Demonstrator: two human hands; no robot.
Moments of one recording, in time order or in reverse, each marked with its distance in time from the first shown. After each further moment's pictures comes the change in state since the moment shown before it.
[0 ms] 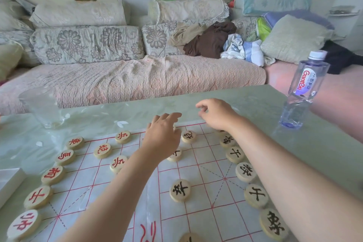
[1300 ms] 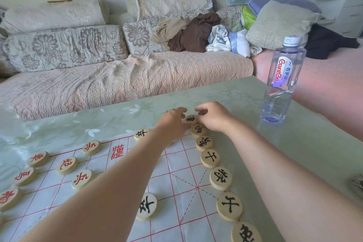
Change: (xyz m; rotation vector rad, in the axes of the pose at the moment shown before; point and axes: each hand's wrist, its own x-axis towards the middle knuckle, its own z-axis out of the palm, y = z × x) left_hand 0.084 0.060 0.075 -0.075 -0.276 -0.068; right_hand 0.009 0.083 0.001 0.326 -0.037 0.173
